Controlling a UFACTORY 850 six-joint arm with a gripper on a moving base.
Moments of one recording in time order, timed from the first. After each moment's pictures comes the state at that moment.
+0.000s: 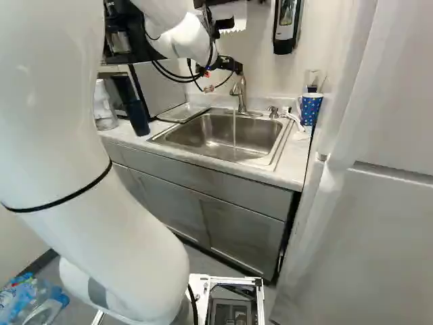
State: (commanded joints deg) arm -9.5 -1.0 -65.9 0.0 1.3 0.0
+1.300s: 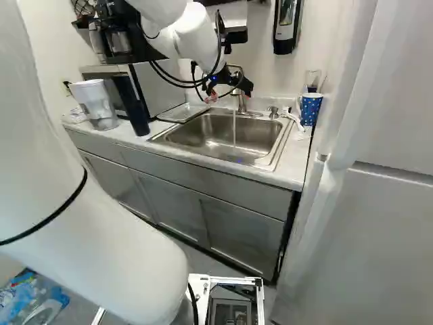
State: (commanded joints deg) arm -14.6 7.1 -57.9 0.0 -15.9 0.0
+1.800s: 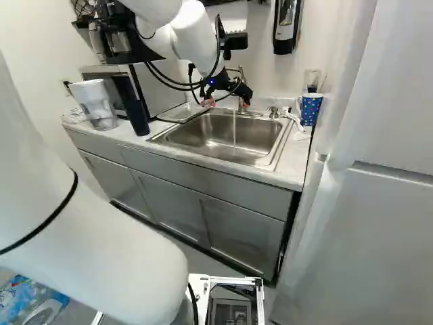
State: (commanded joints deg) arm -15.0 9.2 -56.1 0.0 -20.6 0.0
